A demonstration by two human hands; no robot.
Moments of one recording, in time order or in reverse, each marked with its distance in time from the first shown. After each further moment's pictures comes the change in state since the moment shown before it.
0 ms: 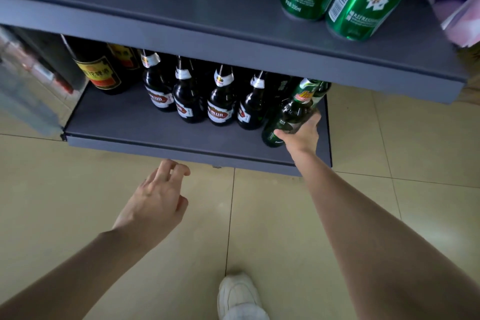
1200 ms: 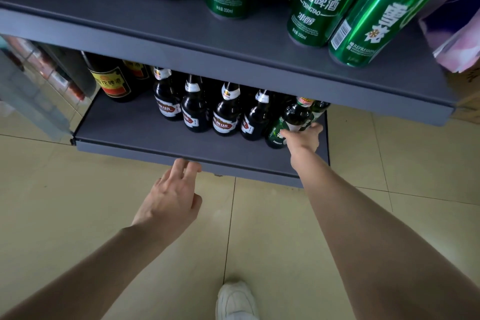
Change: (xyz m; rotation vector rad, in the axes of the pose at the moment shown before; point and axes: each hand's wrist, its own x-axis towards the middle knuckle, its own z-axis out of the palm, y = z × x) left_hand 0.010 0.015 -0.010 -0.066 0.094 0.014; right_hand 0.009 -0.030 0.010 0.118 0.110 0.229
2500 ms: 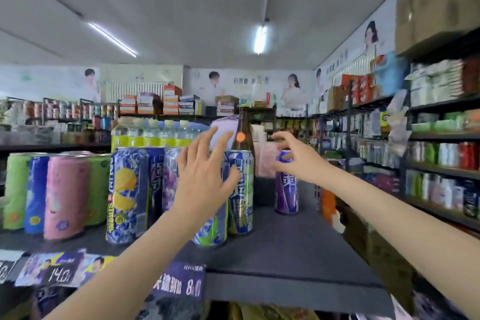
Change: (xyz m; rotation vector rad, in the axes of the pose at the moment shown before) left_hand 0.068 0.572 -0.799 0.212 1.219 0.559; right_hand -0.269 -0.860 -0.562 -0.349 -0.069 -1.415
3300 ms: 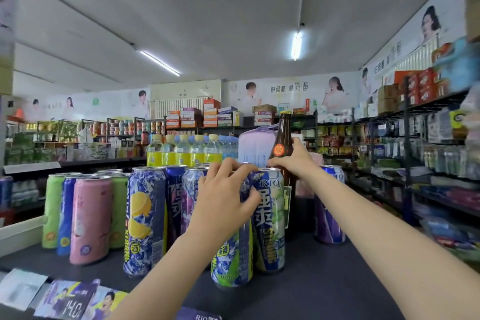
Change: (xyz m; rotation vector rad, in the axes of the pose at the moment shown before) left_hand 0.018 -0.018 0.024 0.016 -0.094 -0.003; right_hand 0.133 0.037 0.069 0.543 0.140 0.197
